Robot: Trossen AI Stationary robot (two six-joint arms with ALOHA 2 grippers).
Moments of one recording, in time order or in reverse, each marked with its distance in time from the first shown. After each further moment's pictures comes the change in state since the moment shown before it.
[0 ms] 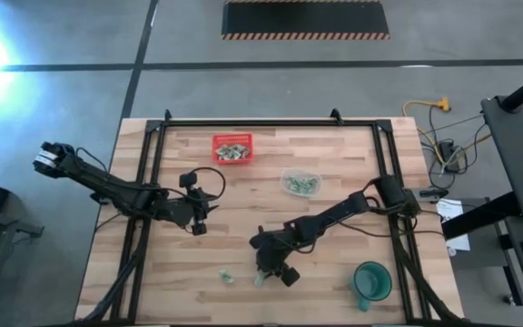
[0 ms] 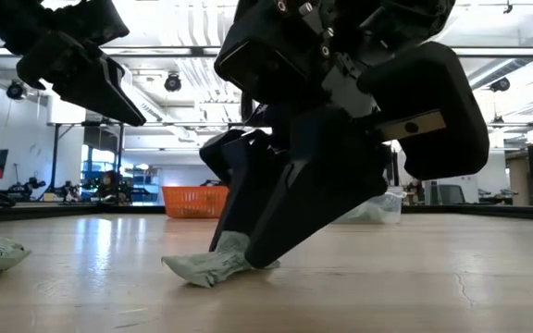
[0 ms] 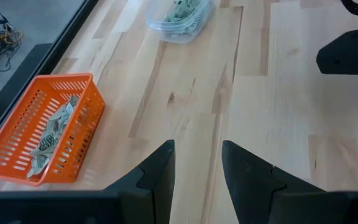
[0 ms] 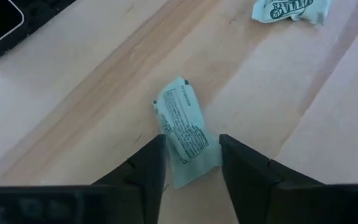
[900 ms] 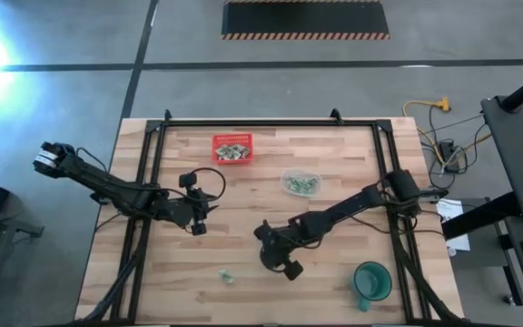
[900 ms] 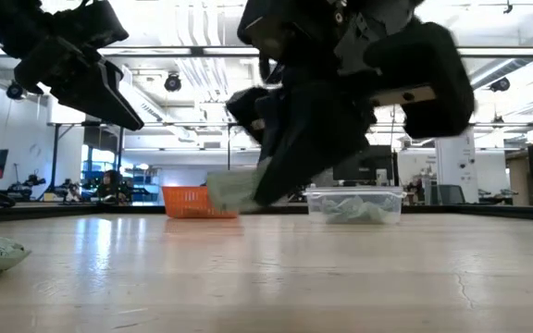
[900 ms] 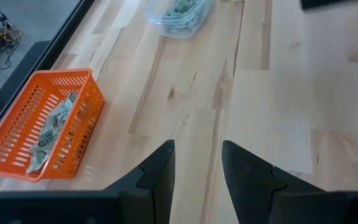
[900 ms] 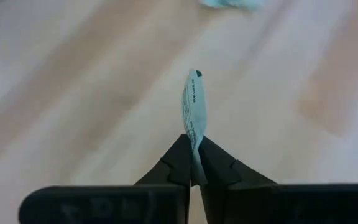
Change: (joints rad) left arm 0.000 0.000 -0.011 -0.003 0.002 -0.005; right arm 0.000 -0.132 -0.001 -0.202 0.204 -0.073
